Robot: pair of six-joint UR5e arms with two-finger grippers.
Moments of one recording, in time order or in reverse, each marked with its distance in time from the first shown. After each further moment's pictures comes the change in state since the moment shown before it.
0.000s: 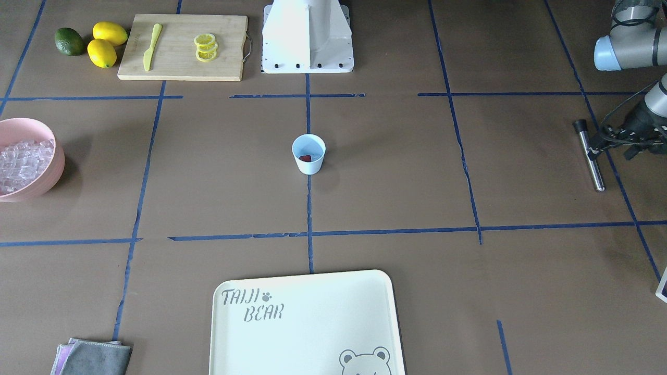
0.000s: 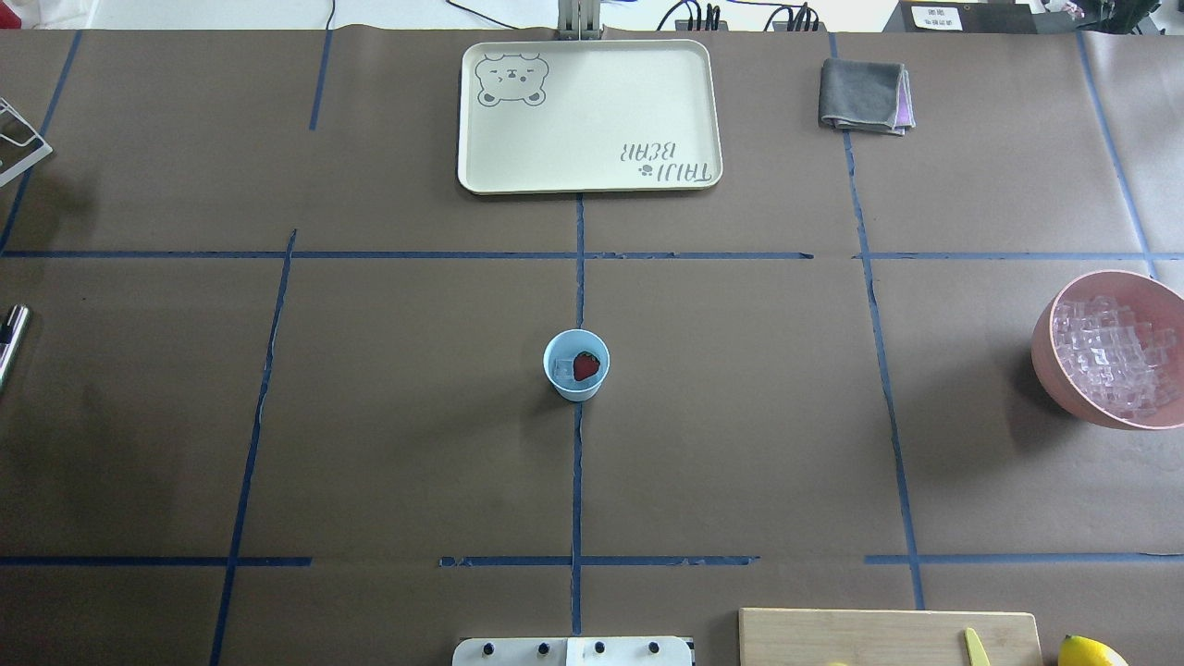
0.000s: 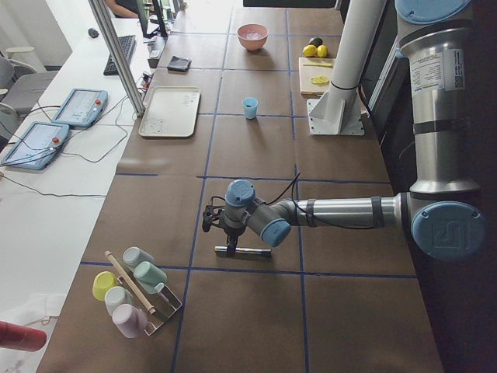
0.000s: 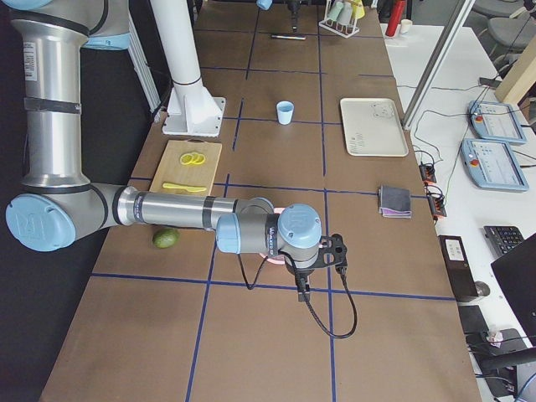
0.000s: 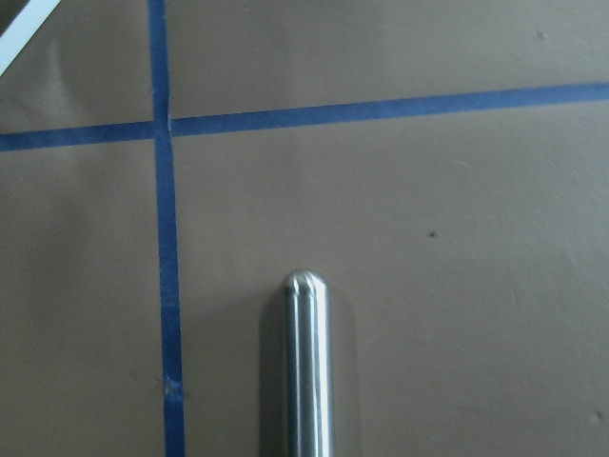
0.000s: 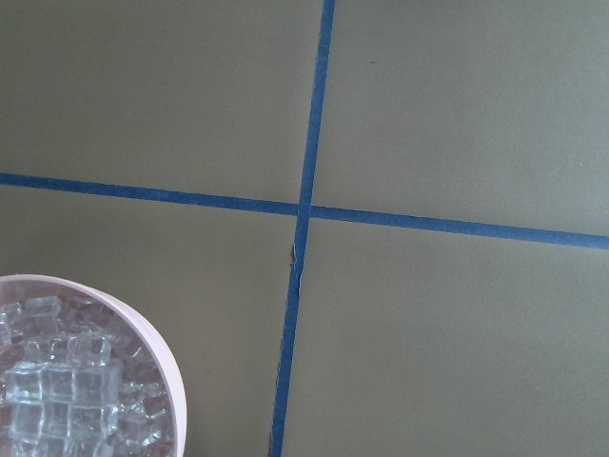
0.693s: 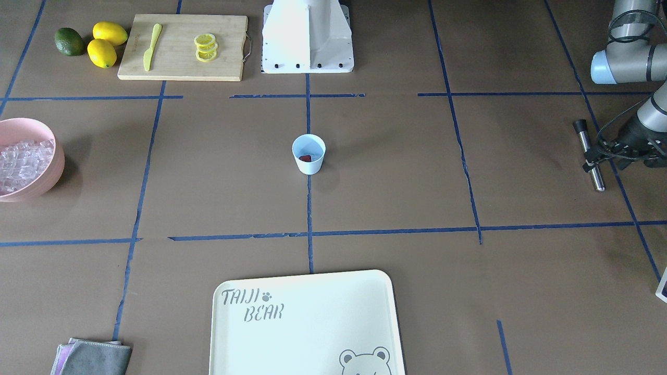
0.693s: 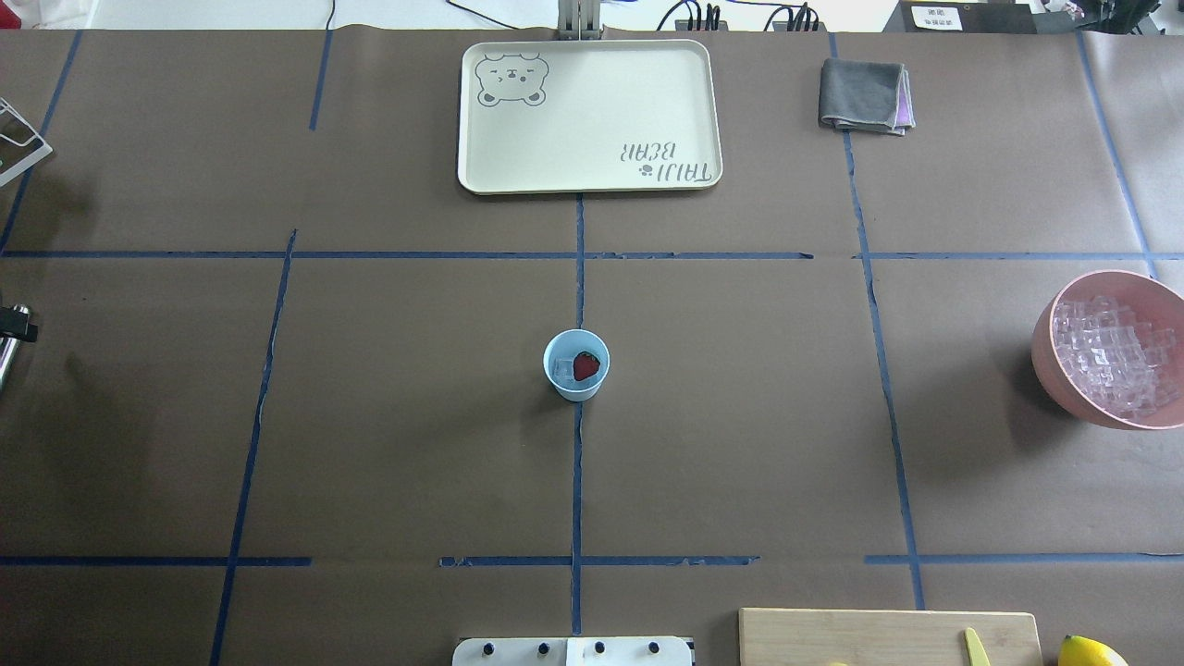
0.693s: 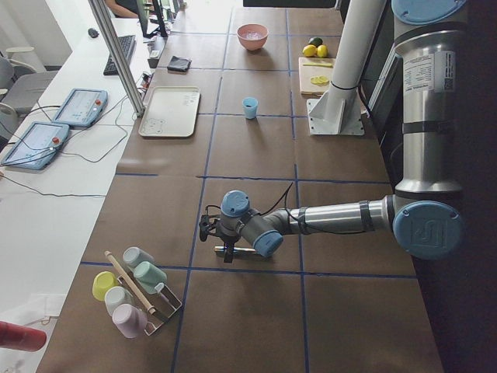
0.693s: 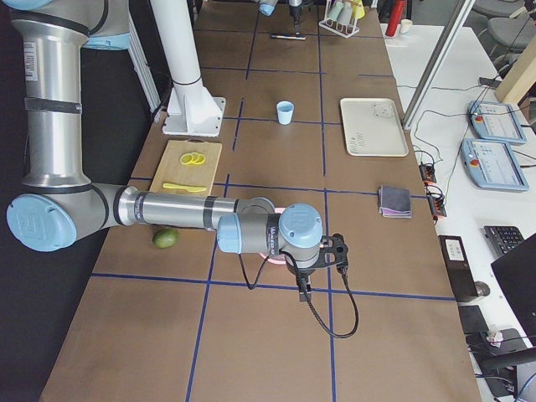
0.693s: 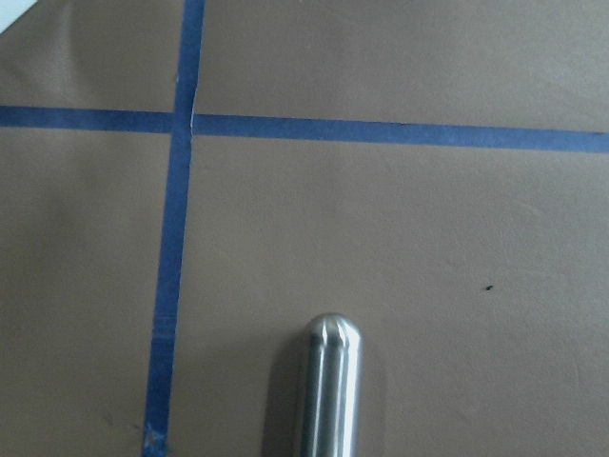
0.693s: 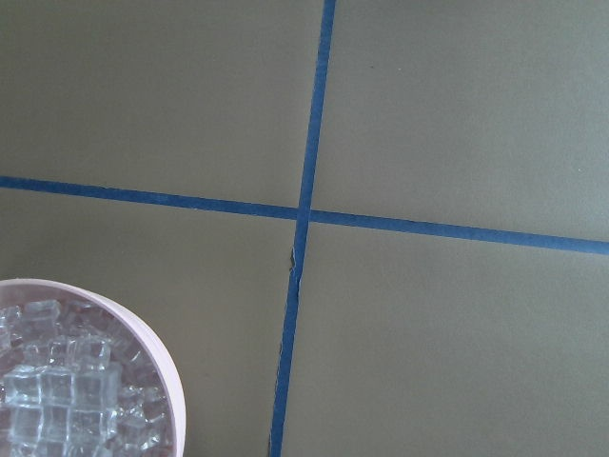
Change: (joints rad) left arm 0.035 -0.063 0.126 -0.058 0.005 -0.053; right arm 0.000 0.005 -0.003 0.001 -0.002 0.000
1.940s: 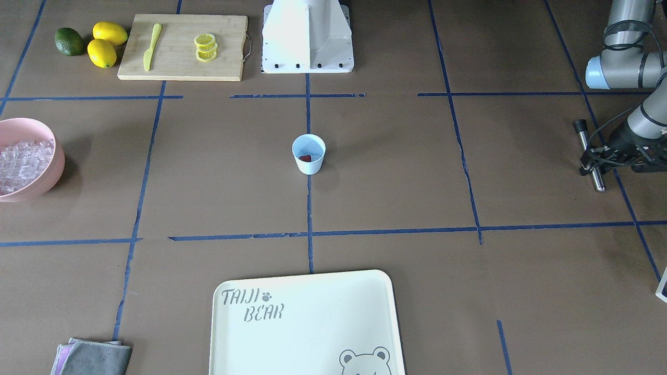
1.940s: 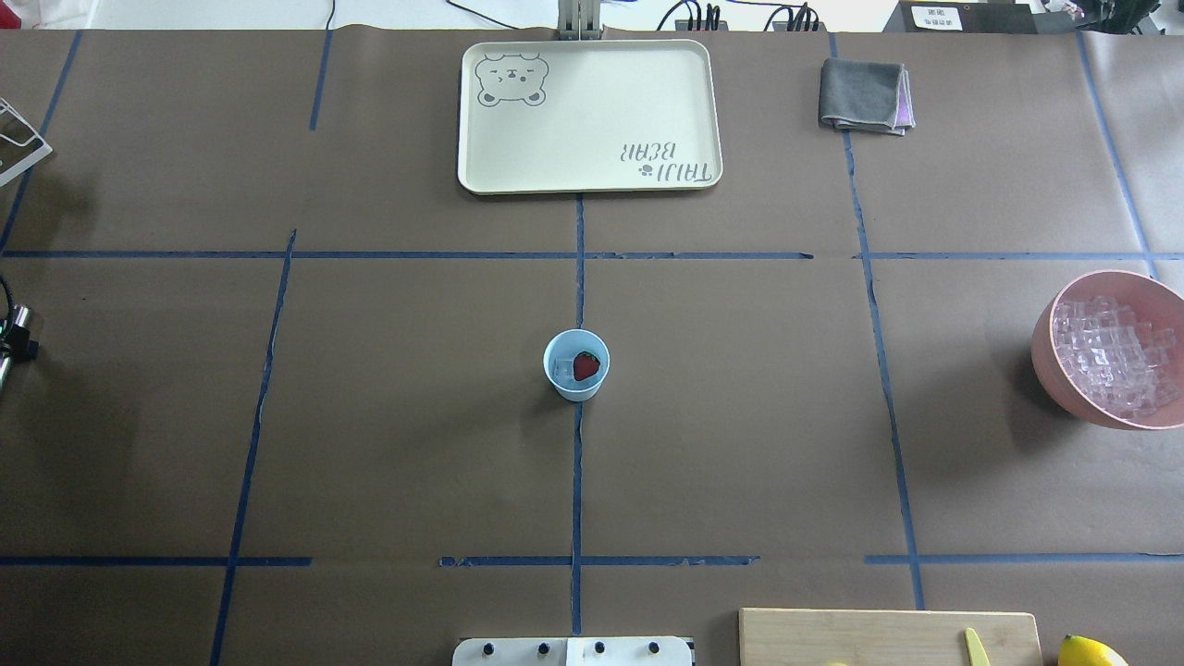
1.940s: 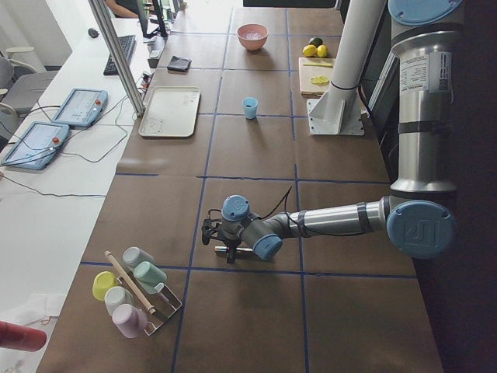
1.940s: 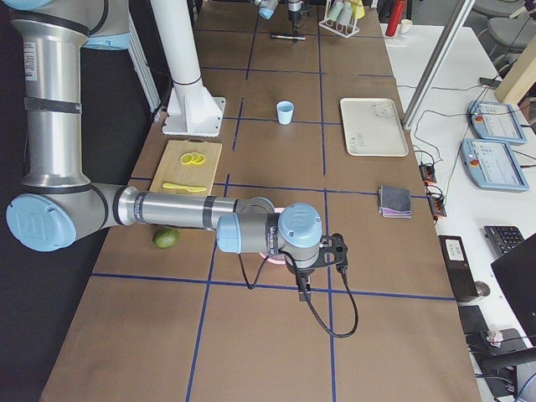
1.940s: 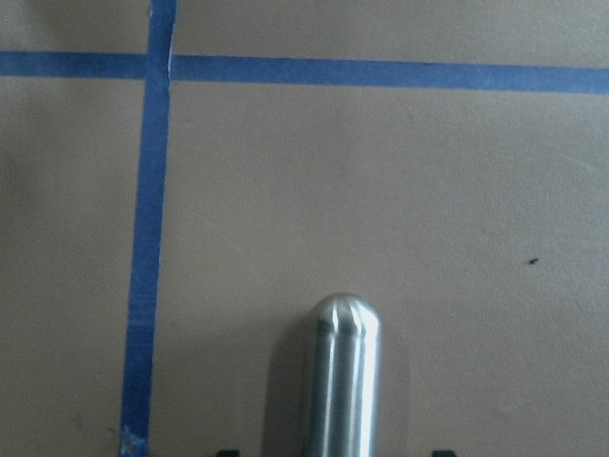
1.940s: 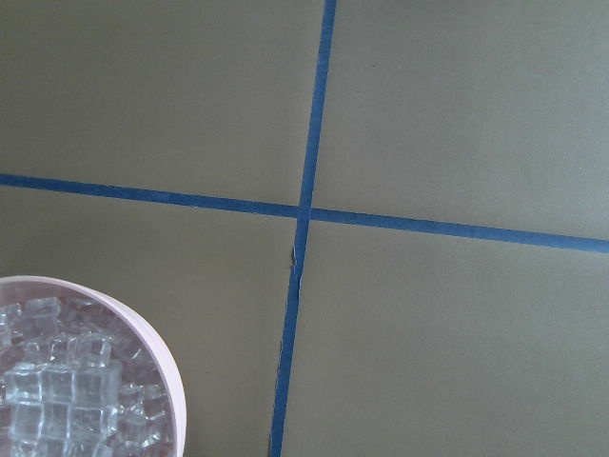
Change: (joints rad) left arm 0.026 -0.003 0.028 -0.020 -0.006 -0.002; right arm 0.000 -0.004 0.003 0.000 0.000 -0.002
